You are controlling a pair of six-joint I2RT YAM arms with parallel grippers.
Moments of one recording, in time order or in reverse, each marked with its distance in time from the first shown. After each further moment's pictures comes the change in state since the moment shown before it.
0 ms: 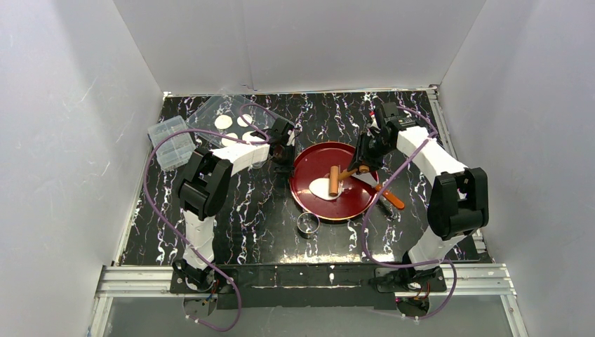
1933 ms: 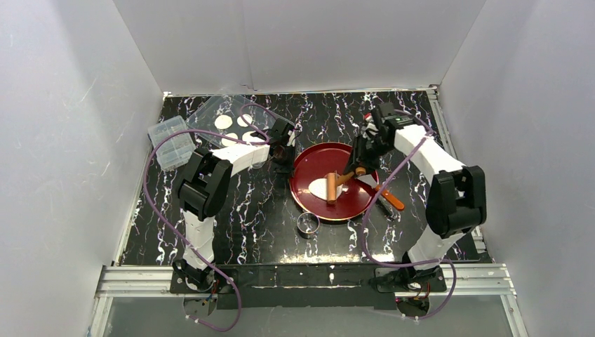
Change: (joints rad) left arm -0.004 -0.006 -0.007 0.005 -0.005 0.011; right arm 0.050 0.032 0.034 -0.061 -0.114 0.003
